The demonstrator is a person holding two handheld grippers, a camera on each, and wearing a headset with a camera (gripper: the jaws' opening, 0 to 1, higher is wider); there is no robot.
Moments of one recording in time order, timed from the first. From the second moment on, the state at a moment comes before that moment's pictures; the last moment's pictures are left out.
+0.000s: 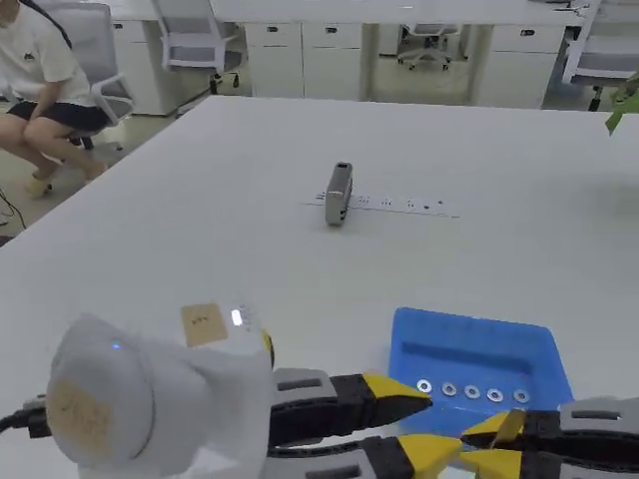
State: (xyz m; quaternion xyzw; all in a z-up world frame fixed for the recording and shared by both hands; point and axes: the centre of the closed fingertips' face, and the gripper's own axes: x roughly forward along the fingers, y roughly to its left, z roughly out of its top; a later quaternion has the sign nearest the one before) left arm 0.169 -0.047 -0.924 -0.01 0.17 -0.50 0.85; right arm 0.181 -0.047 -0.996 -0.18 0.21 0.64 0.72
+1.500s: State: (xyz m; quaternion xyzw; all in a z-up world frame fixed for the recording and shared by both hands) left arm 0.154 -0.082 -0.980 0.19 0.24 -0.60 0.74; right arm 0.150 -0.061 -1.033 -0.28 0.22 0.67 0.65
